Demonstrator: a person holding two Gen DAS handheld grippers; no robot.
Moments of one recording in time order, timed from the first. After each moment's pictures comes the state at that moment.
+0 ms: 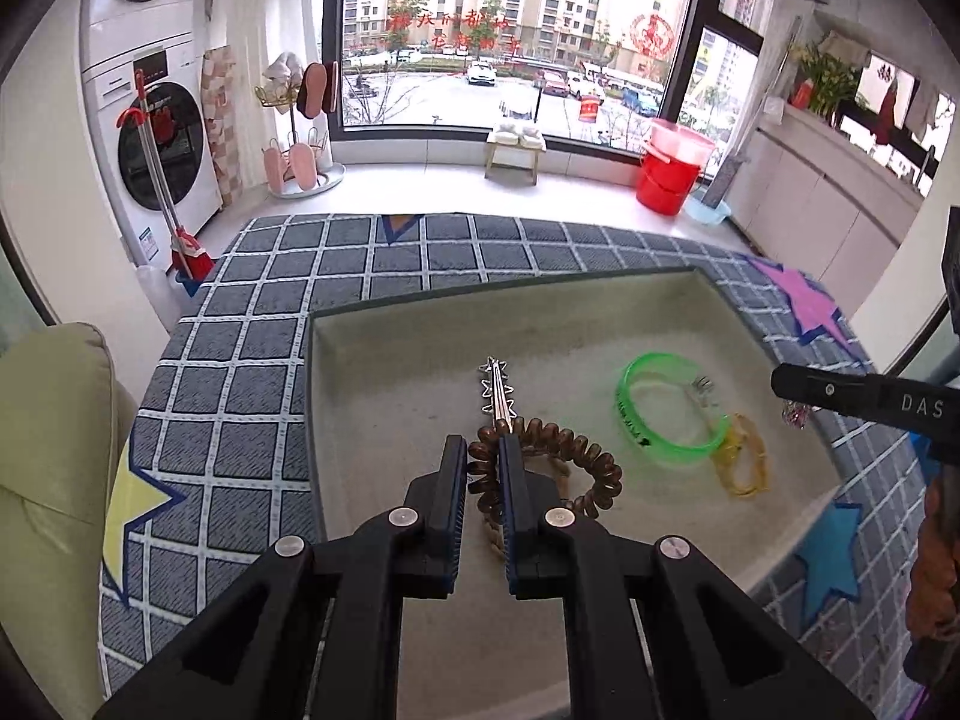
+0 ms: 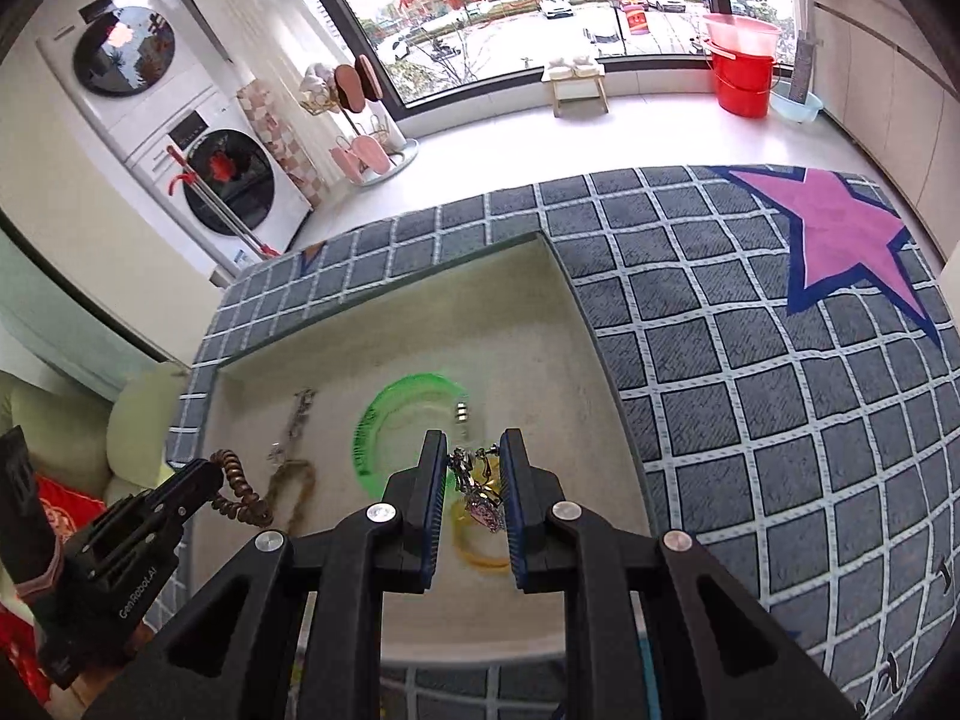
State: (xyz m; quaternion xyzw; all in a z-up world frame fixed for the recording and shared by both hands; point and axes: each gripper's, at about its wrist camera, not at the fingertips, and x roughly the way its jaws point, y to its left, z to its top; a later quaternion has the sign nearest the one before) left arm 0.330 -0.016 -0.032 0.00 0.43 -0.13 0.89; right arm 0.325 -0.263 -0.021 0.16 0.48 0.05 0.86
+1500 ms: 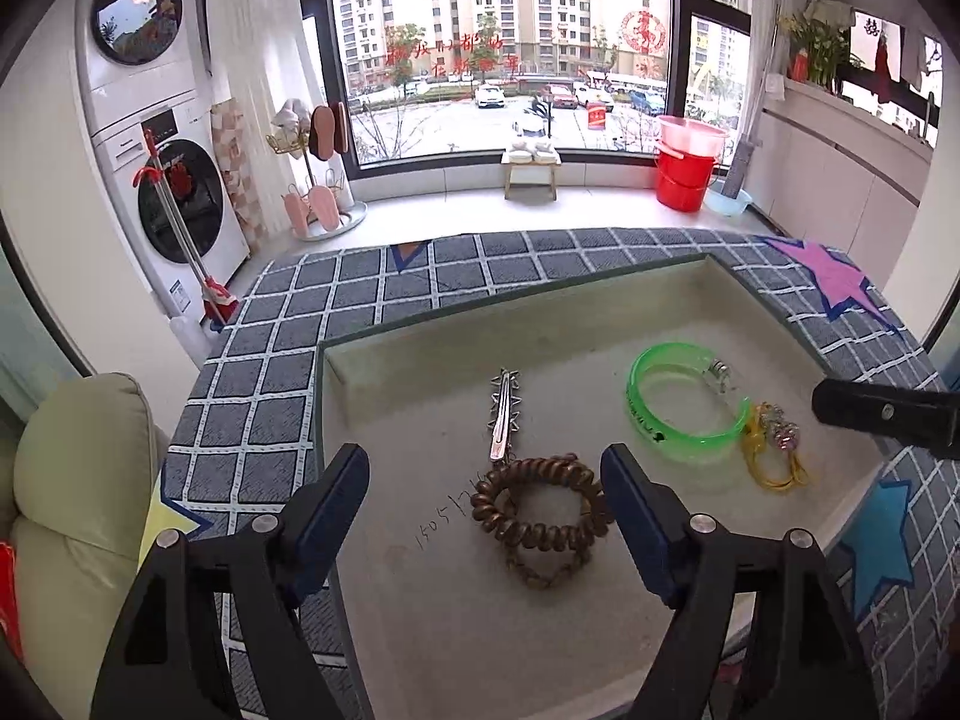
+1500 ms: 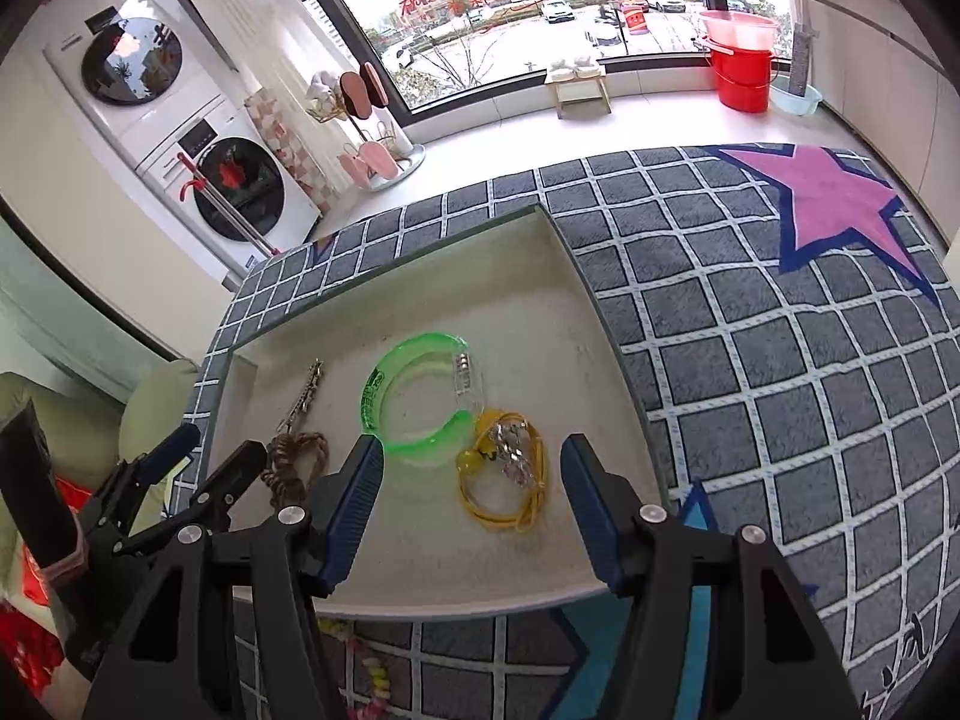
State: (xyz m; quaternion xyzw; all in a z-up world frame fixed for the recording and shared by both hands) left arm 0.318 -0.036 -0.026 0.06 0.39 -0.10 0.91; right arm 0.299 -0.259 -0.022 0.17 0.46 0.06 0.87
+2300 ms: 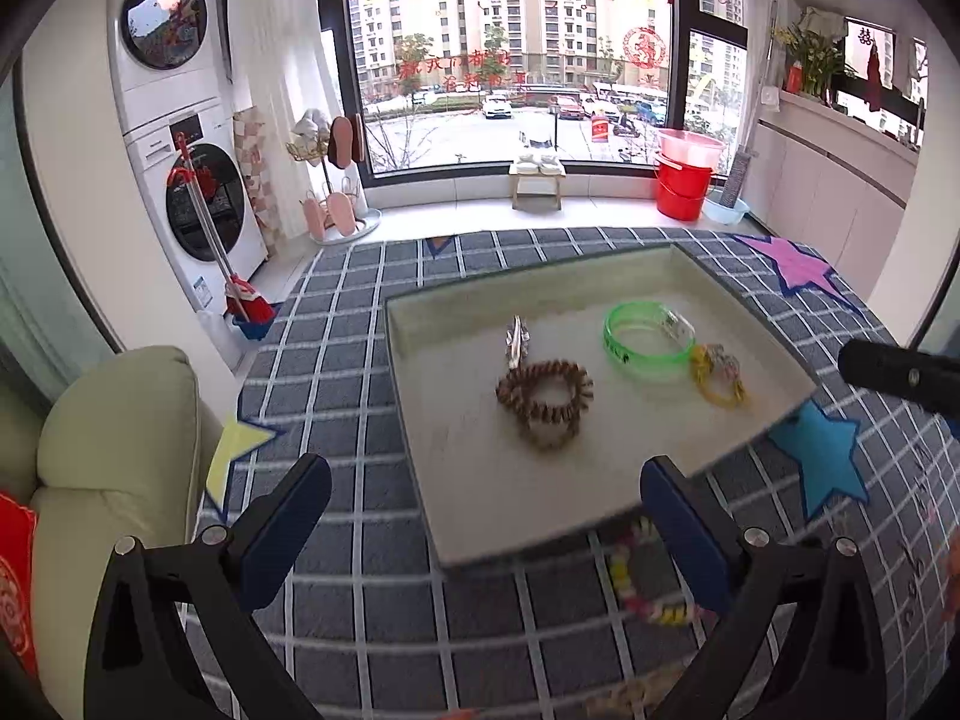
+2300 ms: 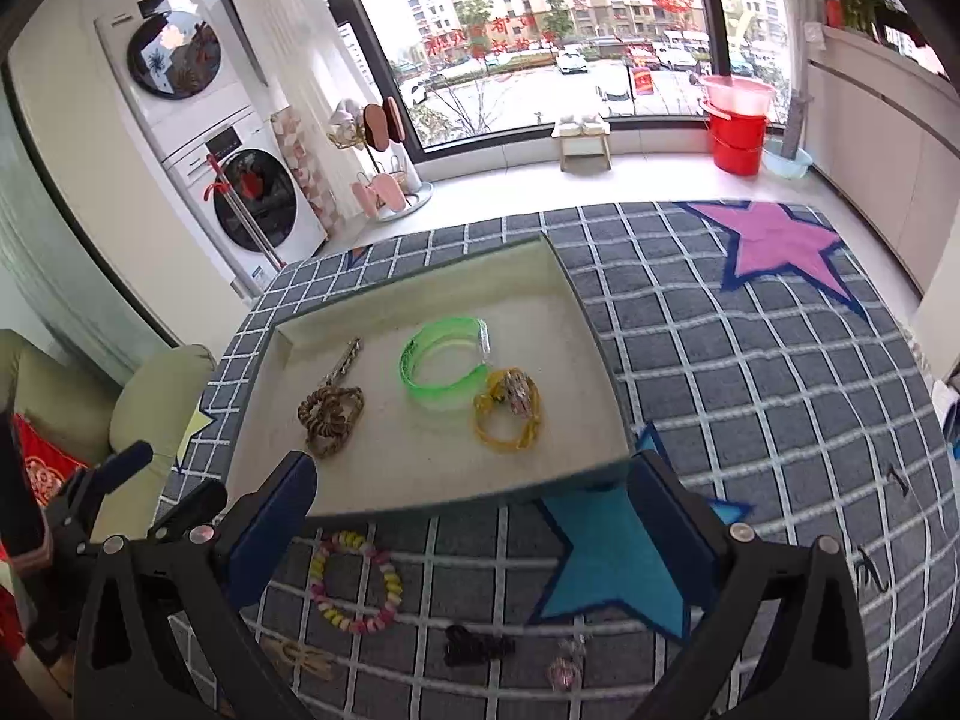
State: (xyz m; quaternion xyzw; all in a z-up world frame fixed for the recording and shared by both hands) left arm 0.228 -0.005 -0.001 0.06 0.38 -0.09 0.92; right arm 0.217 -0.249 0.014 0.12 0.42 0.05 0.90
